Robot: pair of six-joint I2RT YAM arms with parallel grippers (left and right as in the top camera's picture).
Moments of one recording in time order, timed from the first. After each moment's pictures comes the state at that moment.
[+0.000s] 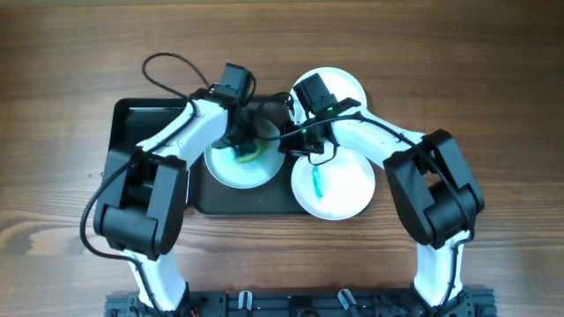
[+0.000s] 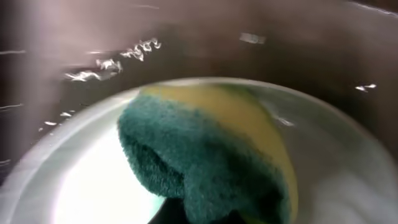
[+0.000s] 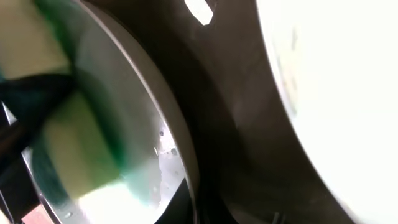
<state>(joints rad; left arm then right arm) -0.32 1.96 1.27 -0.68 -0.06 -0.54 0.52 2.08 1.31 -0.46 -0.45 0.53</state>
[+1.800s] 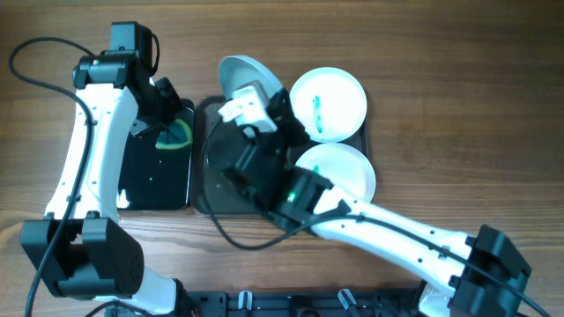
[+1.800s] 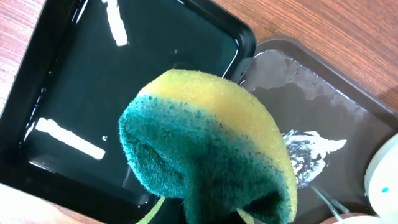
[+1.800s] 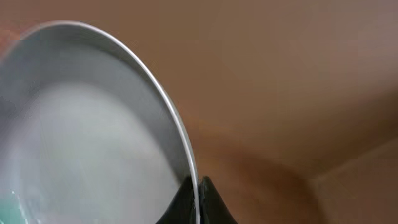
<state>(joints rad) 0.01 1.71 1.55 -1.19 -0.03 -0.51 1.07 1.66 1.29 -0.11 1.23 -0.20</state>
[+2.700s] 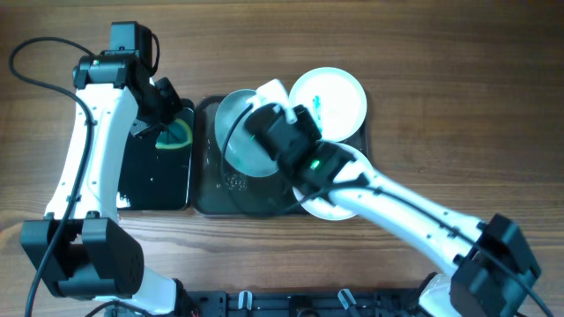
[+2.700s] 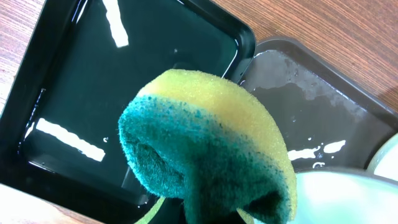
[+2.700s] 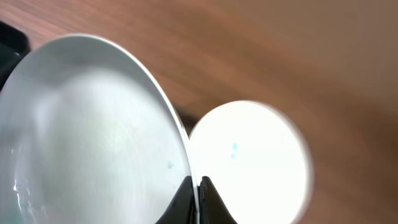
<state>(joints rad) 0.01 1.71 1.55 -1.19 -0.03 -0.51 0.85 1.66 1.25 -0.40 0.49 0.15</state>
